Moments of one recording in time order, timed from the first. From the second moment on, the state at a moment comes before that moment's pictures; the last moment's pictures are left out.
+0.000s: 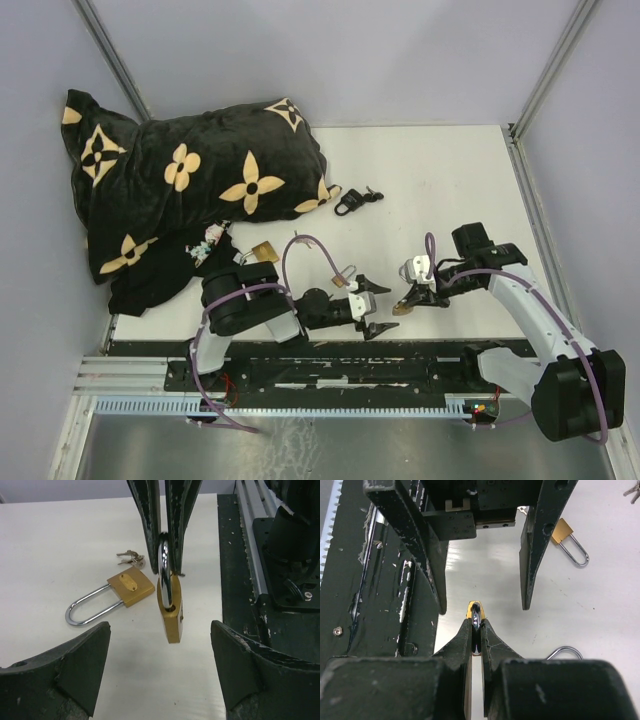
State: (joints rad) left arm -1.17 2.00 0.51 1.53 0.25 0.12; right arm 0.19 1.07 0.74 -1.07 -1.00 -1.44
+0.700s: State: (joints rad) left arm -1.18 2.09 0.60 1.53 0.23 0.11; right arm 0.22 1.04 0.69 -0.90 -1.01 -1.26
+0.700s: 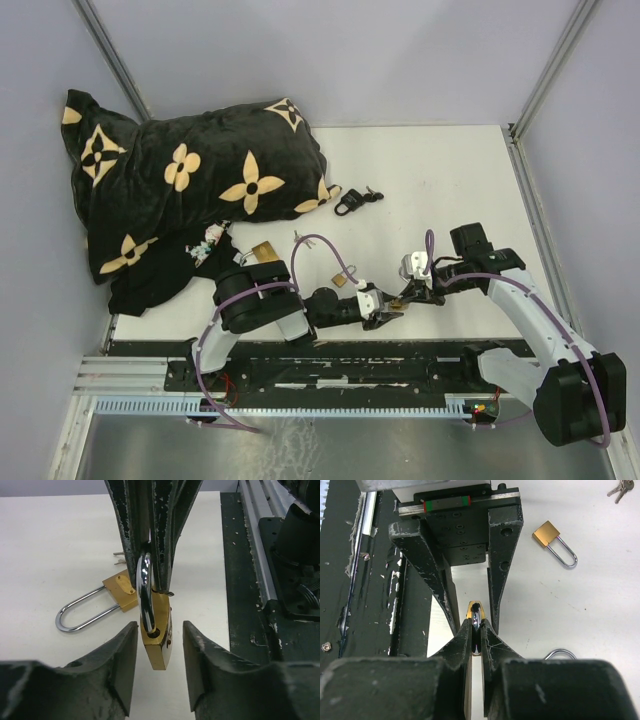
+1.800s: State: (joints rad) left arm -1.17 2.18 0.64 1.53 0.27 0.05; right arm 0.20 1.17 0.69 -0.99 -0.94 -1.43
